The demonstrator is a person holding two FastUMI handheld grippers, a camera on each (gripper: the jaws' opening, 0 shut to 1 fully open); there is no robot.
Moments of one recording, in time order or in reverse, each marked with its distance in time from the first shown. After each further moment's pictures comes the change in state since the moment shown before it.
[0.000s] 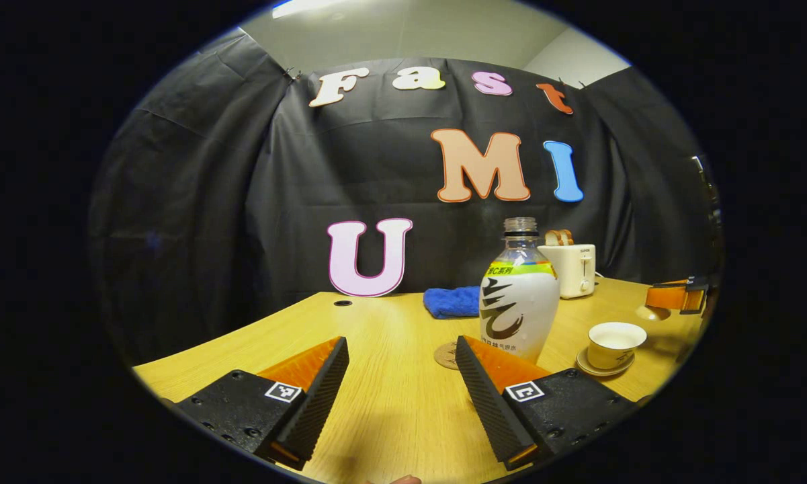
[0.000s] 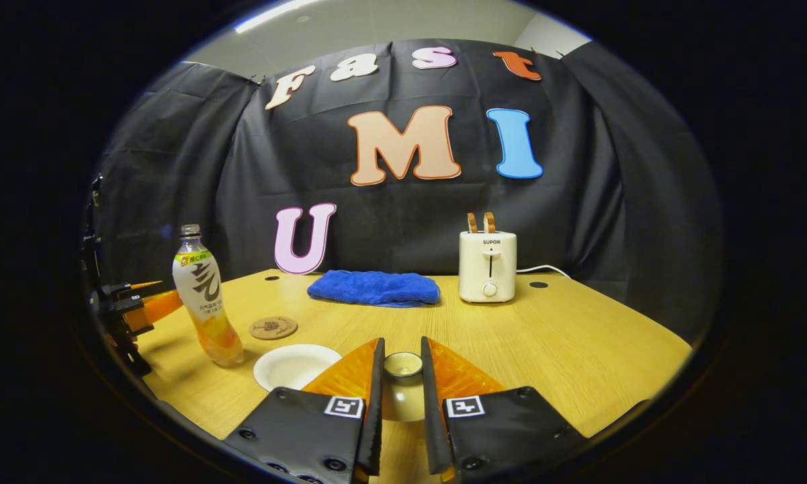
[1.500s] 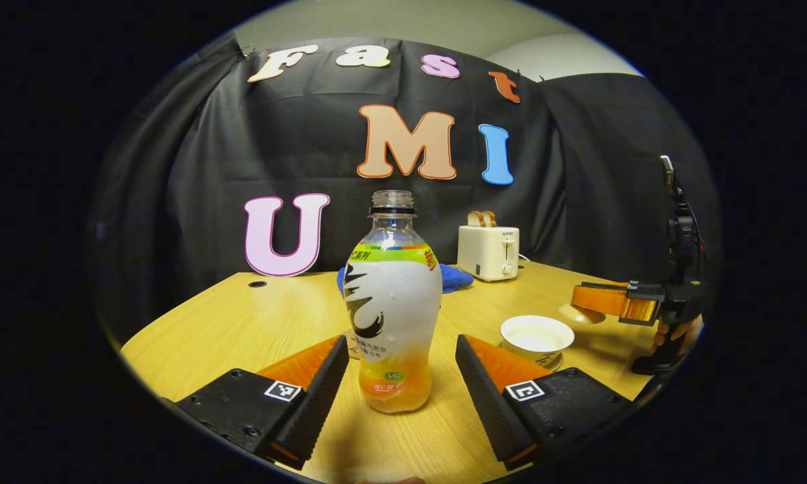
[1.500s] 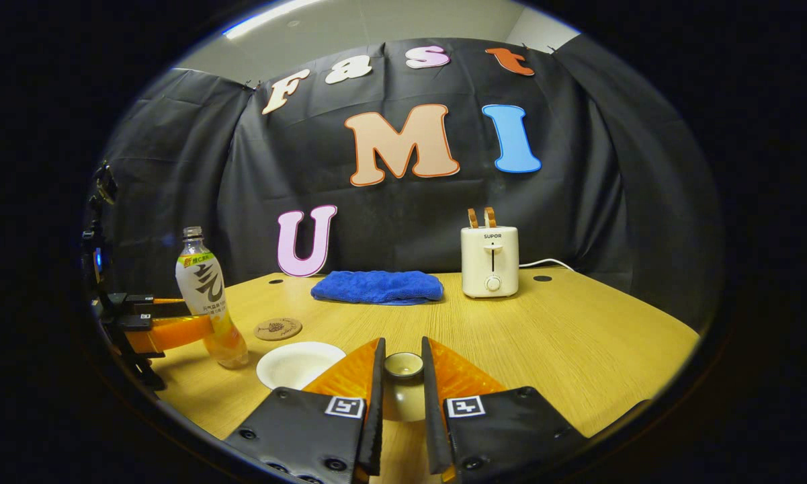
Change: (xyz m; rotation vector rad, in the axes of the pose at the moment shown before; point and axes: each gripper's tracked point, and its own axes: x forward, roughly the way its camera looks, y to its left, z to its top) left arm 0.009 -0.099 -0.016 -0.028 0.126 -0.306; right arm -0.001 0.005 -0.007 0.033 0.001 0.023
